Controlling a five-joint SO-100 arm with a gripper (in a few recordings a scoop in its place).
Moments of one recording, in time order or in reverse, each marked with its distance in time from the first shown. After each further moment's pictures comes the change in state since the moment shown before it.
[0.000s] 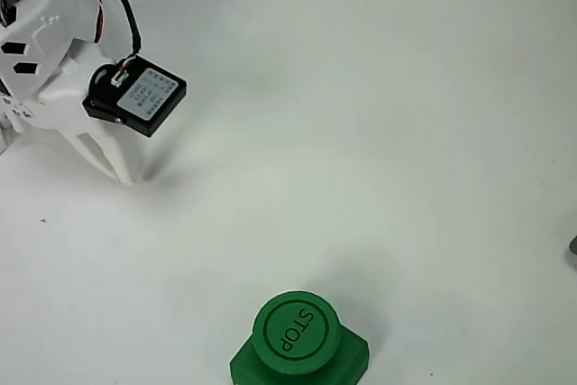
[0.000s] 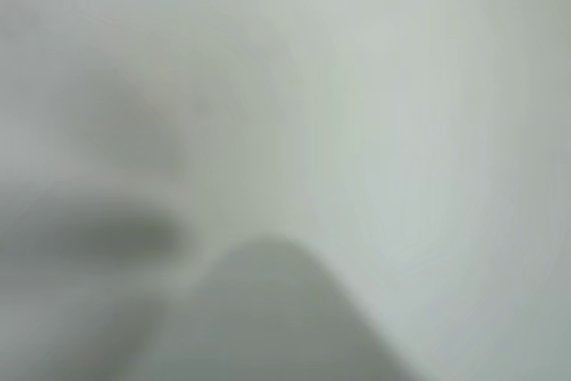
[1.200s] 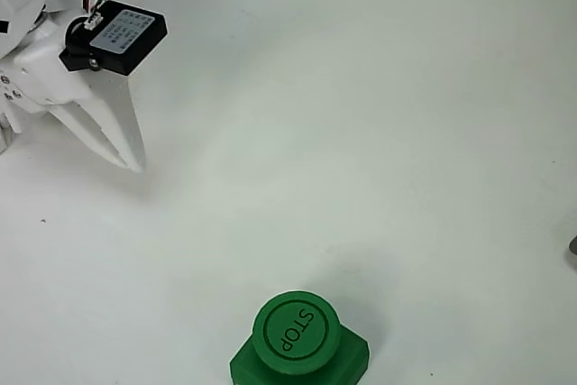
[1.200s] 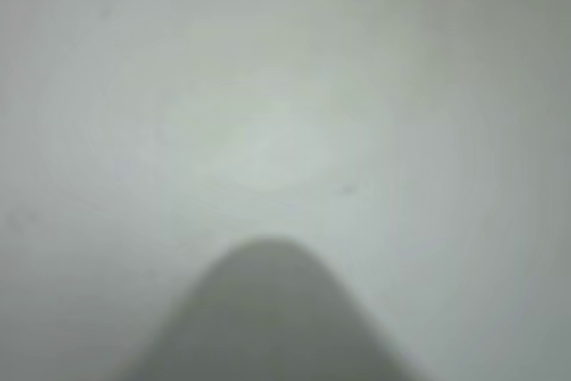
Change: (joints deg) arm 4.7 -0.5 -18.0 4.6 -6.4
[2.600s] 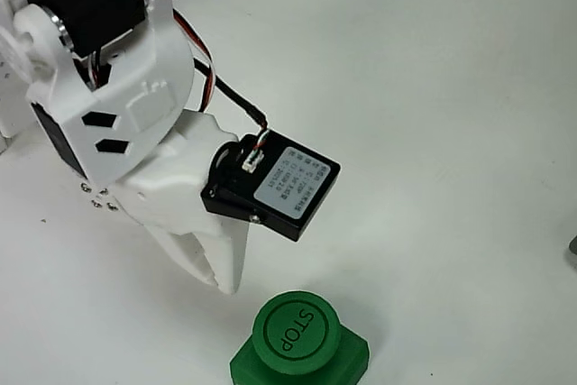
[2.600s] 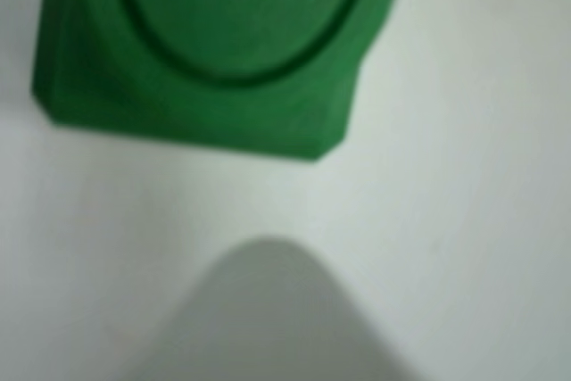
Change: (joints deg) arm 6.2 -75.8 -71.0 -2.7 -4.8
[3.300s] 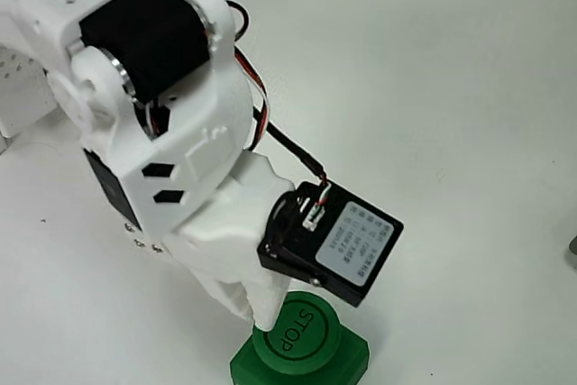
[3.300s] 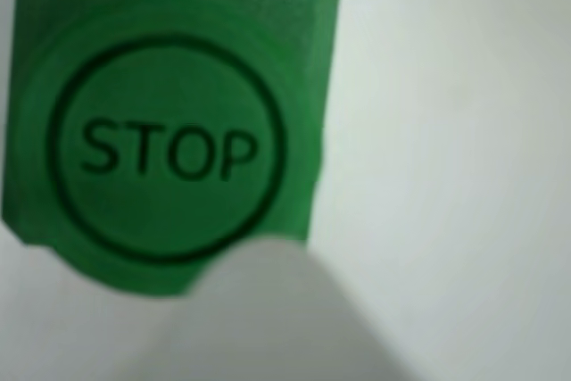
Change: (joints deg) arm -0.4 -27.6 -34.5 18.2 0.6
